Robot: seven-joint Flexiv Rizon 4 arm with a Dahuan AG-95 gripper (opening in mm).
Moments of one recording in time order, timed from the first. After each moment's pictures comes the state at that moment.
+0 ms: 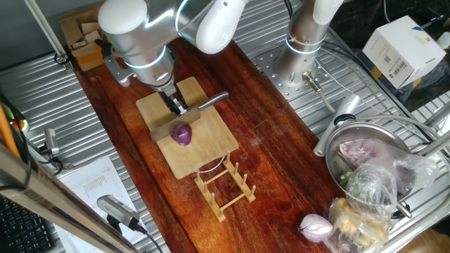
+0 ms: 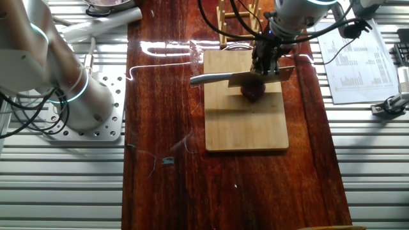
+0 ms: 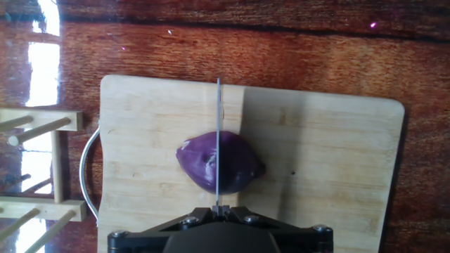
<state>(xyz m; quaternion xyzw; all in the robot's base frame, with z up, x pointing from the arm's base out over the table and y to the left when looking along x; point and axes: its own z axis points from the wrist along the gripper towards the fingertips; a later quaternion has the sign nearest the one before) 0.494 0.051 0.129 0.07 -0.99 -0.02 0.09</state>
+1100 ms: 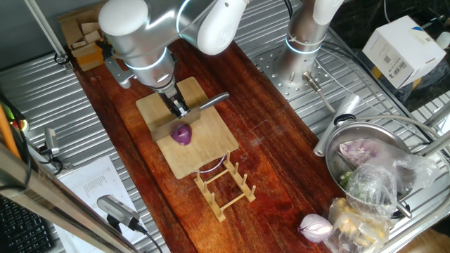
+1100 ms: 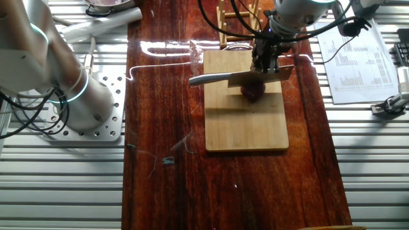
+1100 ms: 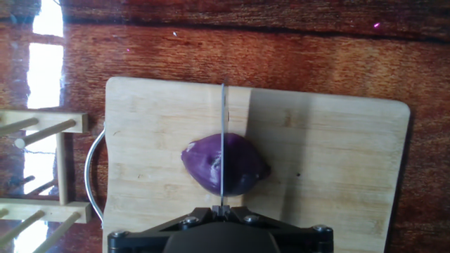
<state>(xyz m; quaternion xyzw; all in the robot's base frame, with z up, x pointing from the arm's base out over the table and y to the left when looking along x) 0.495 0.057 0.128 0.07 -0.99 -0.02 0.09</state>
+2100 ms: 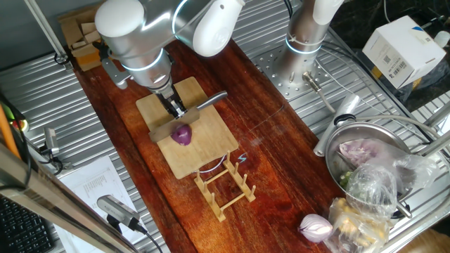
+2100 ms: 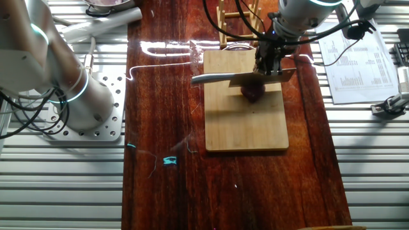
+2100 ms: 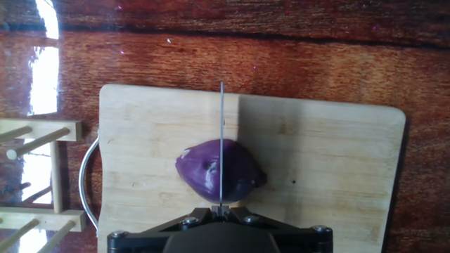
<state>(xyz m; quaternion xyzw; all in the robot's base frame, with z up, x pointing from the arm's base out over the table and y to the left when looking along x) 0.504 0.052 0.125 0.06 -0.99 -0.02 0.09</state>
